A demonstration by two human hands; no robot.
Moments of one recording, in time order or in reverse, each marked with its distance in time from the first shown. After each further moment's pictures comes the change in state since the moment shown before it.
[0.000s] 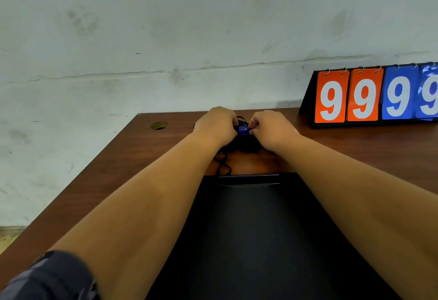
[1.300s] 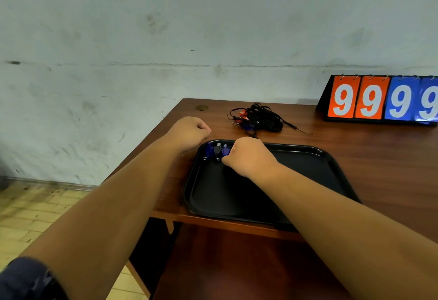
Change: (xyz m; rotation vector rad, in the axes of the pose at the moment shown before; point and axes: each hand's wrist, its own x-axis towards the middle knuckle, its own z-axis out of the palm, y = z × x) left_hand -0.205 -0.100 -0.060 -0.506 0.079 -0.310; right_hand -0.188 -0.157 0.007 0.076 -0.274 0.026
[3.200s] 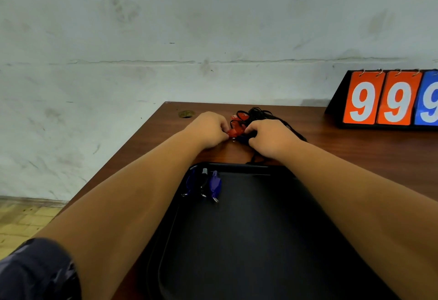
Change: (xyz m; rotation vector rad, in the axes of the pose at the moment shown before) left_hand 0.140 0.034 0.066 0.423 -0.142 0.208; right_hand 0.149 0.079 -0.040 -0.118 0.088 -0.136
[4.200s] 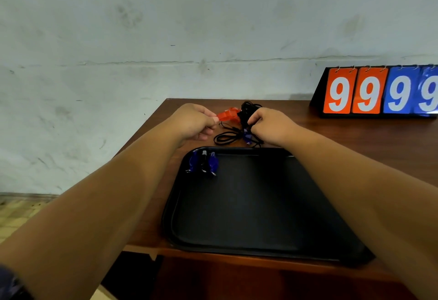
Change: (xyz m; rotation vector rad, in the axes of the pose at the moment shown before) left_hand -0.083 0.005 -0.036 -0.818 -0.003 -0.223; right_hand -0.062 -0.009 -0.033 0.372 0.038 0.130
